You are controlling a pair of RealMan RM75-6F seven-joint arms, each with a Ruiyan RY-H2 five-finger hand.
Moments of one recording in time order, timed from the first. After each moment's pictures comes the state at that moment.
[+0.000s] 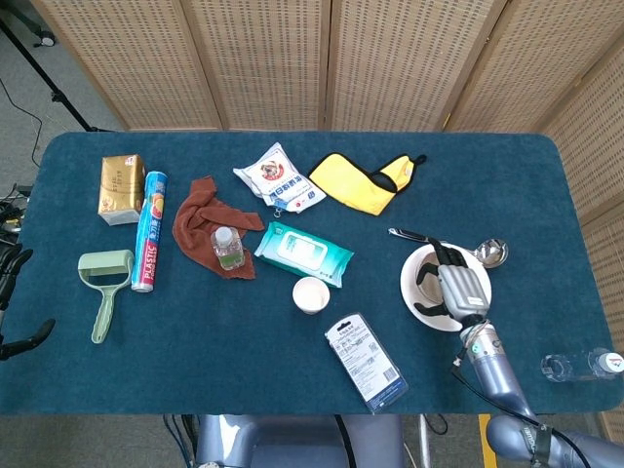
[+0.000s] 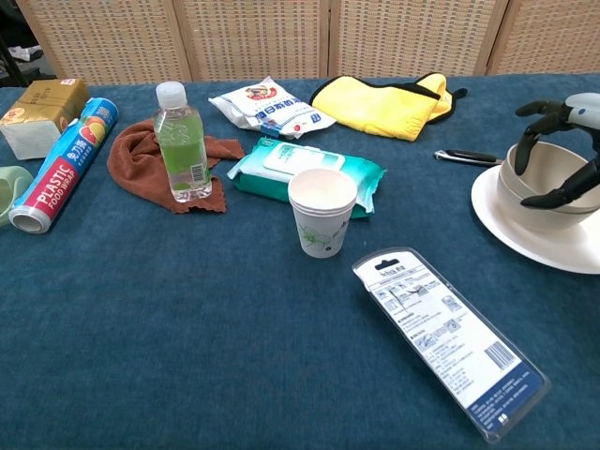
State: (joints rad) left arm -0.10 -0.86 -0.06 -1.90 1.47 1.46 -0.13; right arm 0.51 -1.38 0.21 -1.66 -0.96 1.05 -0.24
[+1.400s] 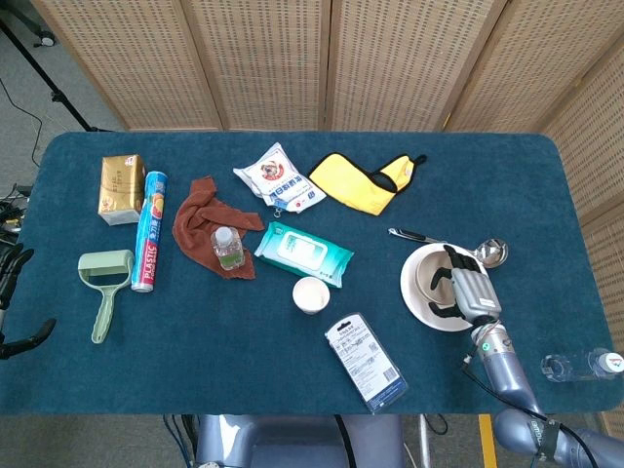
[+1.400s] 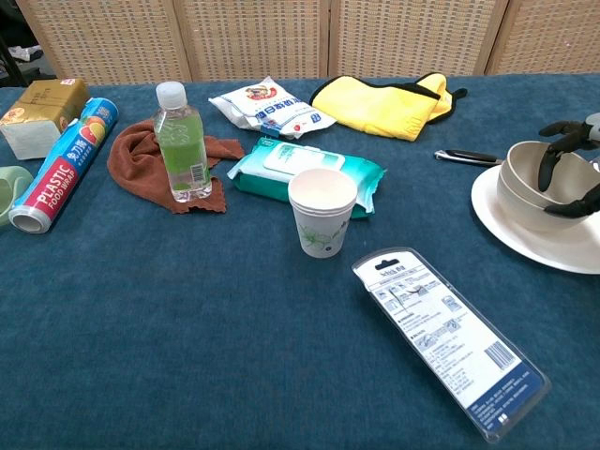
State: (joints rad) left arm -0.10 -0.87 -0.06 -1.89 1.47 1.46 -0.14; right arm 0.52 -1.35 0.19 -1.63 -0.87 1.00 -0.23
